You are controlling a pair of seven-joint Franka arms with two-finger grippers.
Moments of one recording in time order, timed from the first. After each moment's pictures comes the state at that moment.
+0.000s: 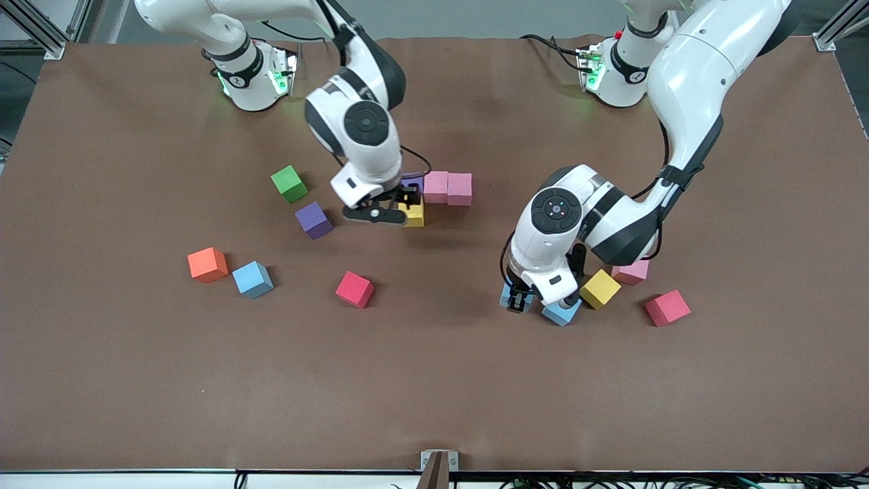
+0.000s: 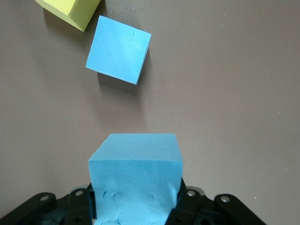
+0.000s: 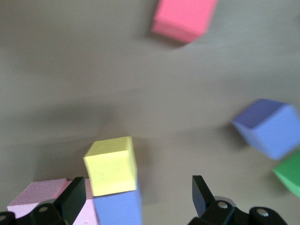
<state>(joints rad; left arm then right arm) -0.03 0.73 -0.65 -1.50 0.54 2.16 -2.10 0.64 0.31 0.06 -1.86 0.02 2.07 0.85</state>
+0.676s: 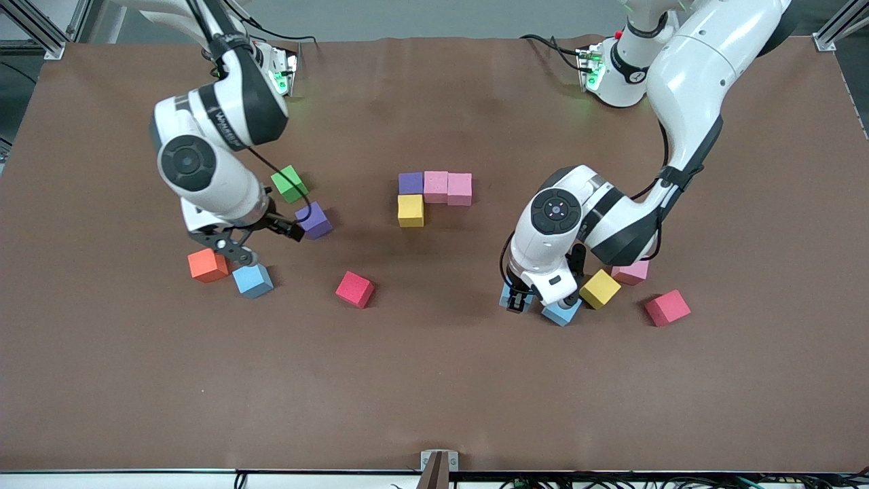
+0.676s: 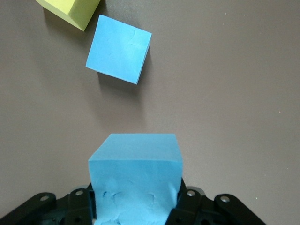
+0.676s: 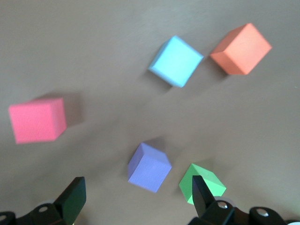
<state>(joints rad) -0.03 0.73 -0.65 -1.50 0.54 2.16 -2.10 0.30 0.20 0.04 -1.89 -0.02 1.92 0.88</state>
